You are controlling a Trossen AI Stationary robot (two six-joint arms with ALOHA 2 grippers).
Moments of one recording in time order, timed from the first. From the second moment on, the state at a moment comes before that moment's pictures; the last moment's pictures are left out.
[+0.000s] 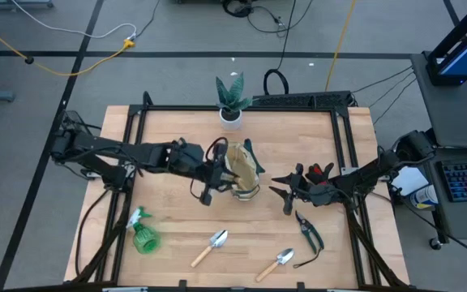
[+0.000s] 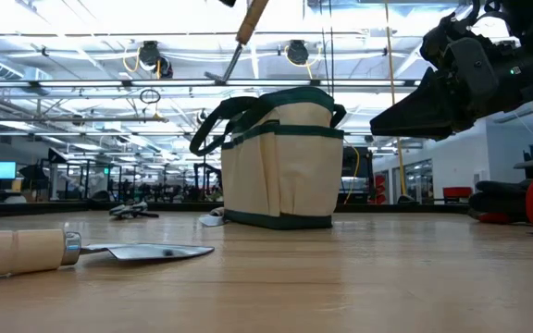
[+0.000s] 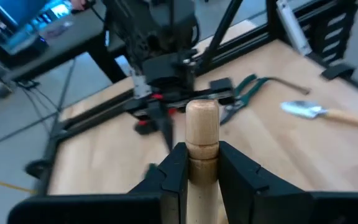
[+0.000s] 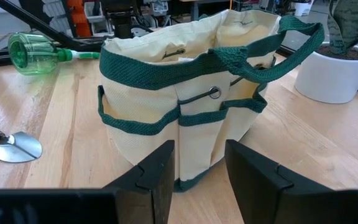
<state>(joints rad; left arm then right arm) -0.10 1.42 1.16 -0.14 0.00 0.41 0.39 1.33 0.27 0.73 0.68 0.29</state>
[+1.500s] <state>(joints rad) 0.10 1.60 1.16 -0.11 0.36 1.04 0.39 1.33 0.27 0.70 0.68 0.29</state>
